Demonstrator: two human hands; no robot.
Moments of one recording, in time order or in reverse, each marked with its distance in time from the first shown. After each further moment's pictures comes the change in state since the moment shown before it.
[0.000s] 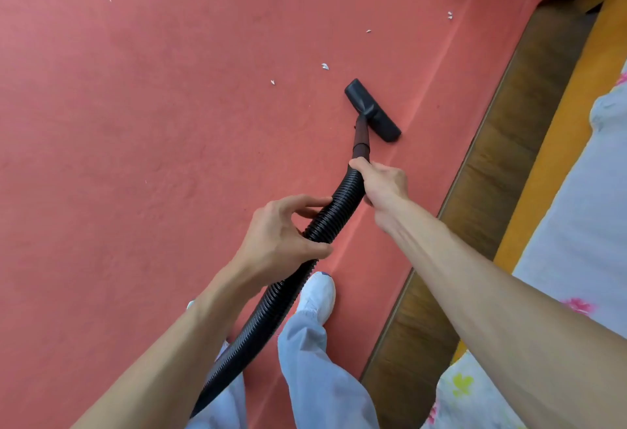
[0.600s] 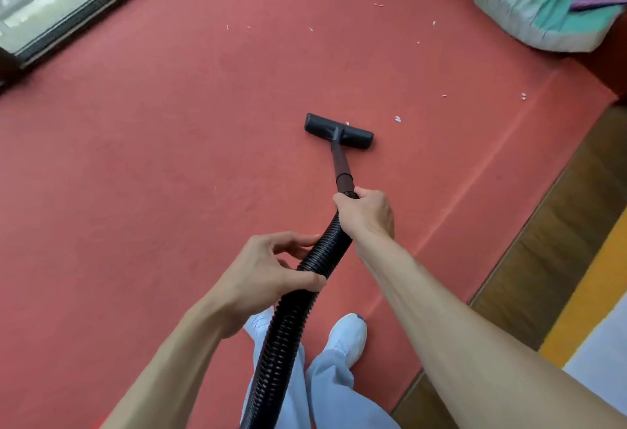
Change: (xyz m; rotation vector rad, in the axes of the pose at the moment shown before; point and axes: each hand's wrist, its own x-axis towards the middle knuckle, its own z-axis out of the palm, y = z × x) left_hand -0.055 -0.056 -0.124 -0.387 0.045 -0.157; right_hand -0.070 -0.036 0.157 -0.478 -0.011 -0.171
